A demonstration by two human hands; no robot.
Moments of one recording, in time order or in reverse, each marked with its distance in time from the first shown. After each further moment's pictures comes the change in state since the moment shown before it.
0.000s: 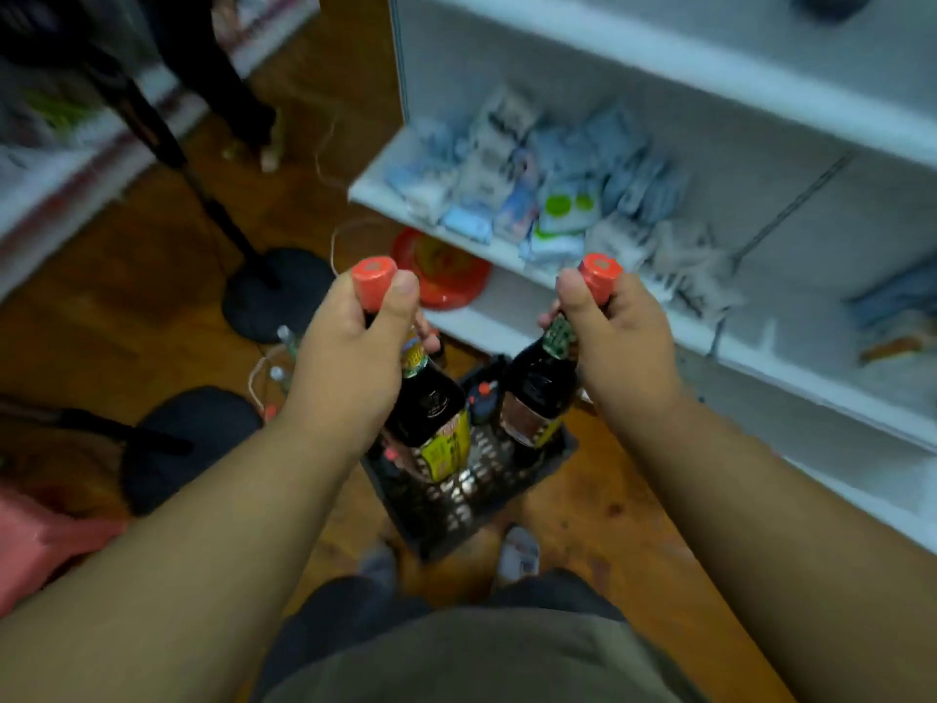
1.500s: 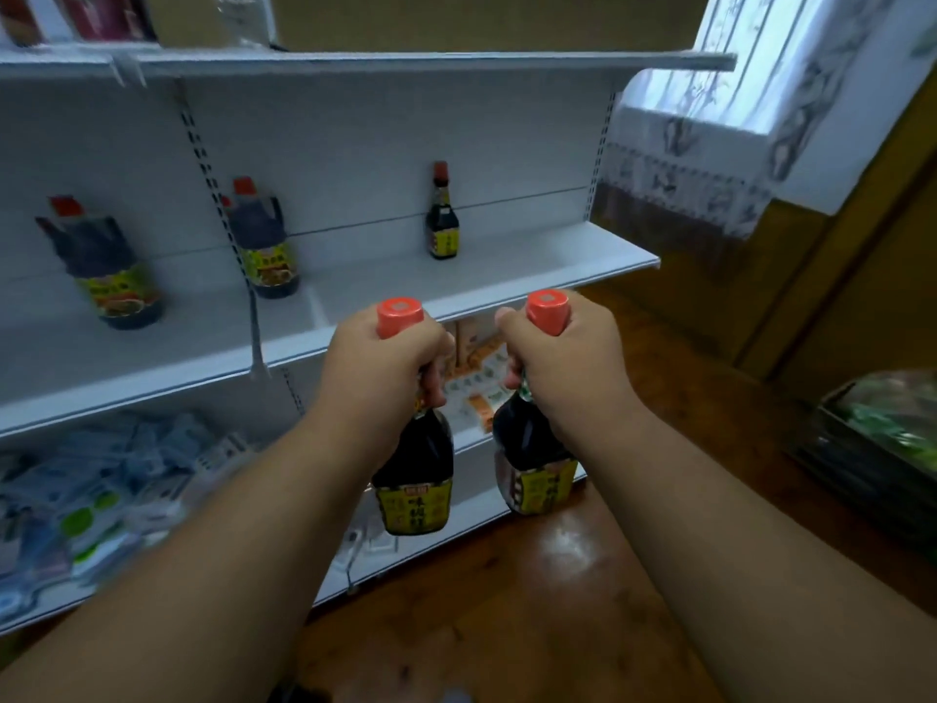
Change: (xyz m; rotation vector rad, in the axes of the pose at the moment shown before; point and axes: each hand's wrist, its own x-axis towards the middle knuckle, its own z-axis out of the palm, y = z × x) left_hand -0.210 0.251 0.475 -0.215 -0.945 0.277; right_hand -0.199 -0.079 -0.511 0.002 0.940 -0.011
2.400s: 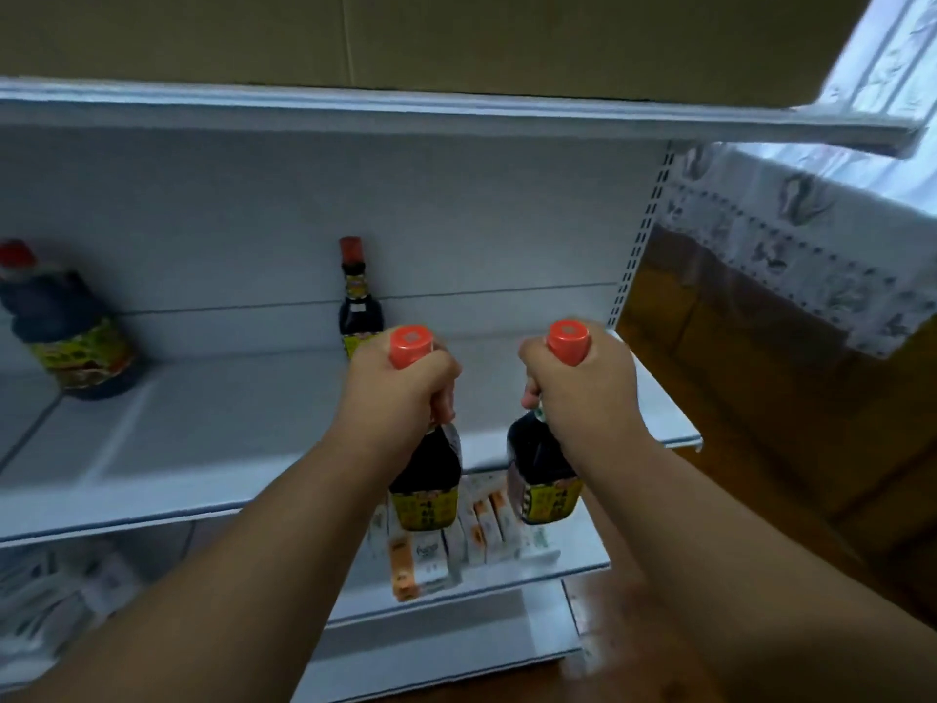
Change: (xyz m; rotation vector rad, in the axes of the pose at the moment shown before) left_hand 0.384 -0.113 0.226 0.055 0.296 -0.030; right_hand 0.453 0.148 -0.095 -0.057 -0.146 0.021
